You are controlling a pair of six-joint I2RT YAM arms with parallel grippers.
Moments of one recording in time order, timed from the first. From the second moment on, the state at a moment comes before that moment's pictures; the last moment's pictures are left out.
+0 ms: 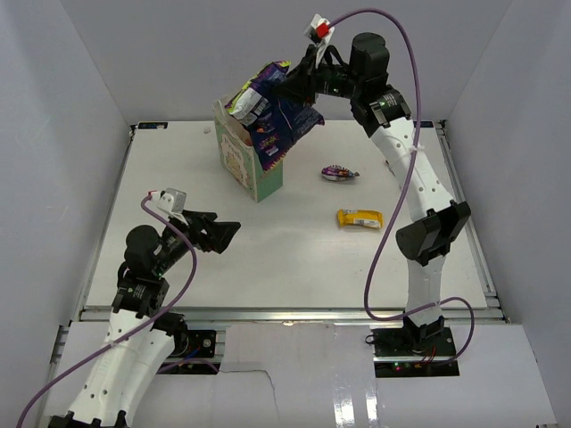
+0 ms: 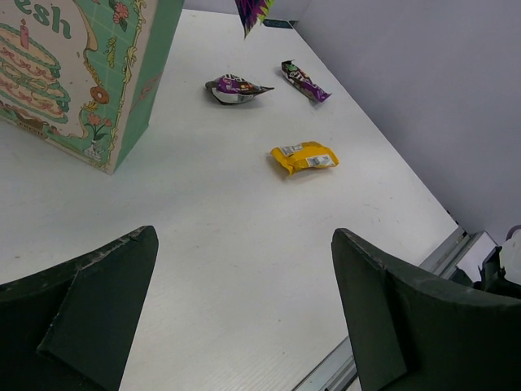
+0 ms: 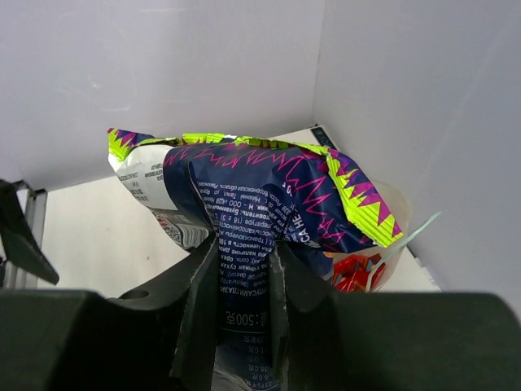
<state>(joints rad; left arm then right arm) -0.23 0.50 0.54 -0.08 0.44 -0.41 0.47 2.01 2.38 -0.34 -0.83 0.01</state>
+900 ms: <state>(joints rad) -0.17 0.52 0.54 -0.08 0.46 -0.40 0.67 2.24 2.53 -0.12 -0.25 -0.35</state>
